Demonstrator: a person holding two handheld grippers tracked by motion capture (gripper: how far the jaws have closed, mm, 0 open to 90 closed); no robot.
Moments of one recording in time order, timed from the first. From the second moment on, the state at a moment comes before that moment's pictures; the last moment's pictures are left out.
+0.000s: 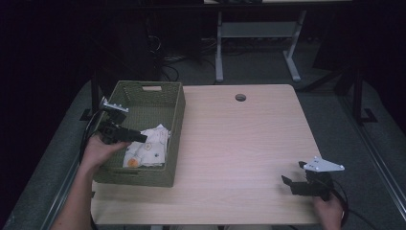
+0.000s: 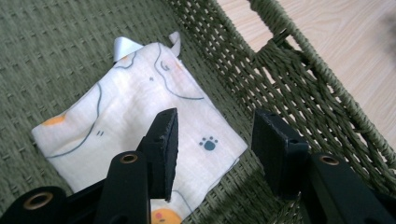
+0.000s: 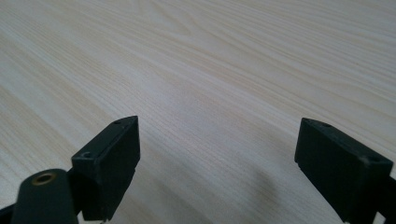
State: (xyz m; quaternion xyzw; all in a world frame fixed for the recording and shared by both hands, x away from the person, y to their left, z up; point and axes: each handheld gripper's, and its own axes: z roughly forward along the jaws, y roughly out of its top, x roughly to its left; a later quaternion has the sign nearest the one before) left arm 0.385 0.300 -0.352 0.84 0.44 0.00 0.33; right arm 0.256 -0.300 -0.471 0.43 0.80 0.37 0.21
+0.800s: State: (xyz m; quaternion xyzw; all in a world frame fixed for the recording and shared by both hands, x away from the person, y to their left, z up) left arm 0.376 0.284 -0.342 0.82 0.44 0.01 0.35; right arm 0.254 -0.301 -0.470 0.43 0.80 0.37 0.22
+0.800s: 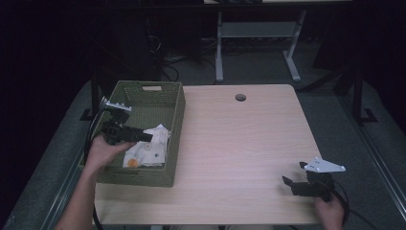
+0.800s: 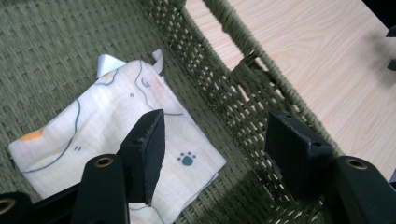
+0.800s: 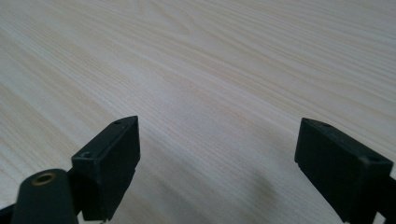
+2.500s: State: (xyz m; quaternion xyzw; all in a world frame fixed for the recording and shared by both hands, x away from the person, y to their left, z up) left arm 0.370 0.201 -0.310 0.85 0.37 0.02 0.38; right arm 0.254 -0.304 -0.468 0.43 0.79 0.38 0.22
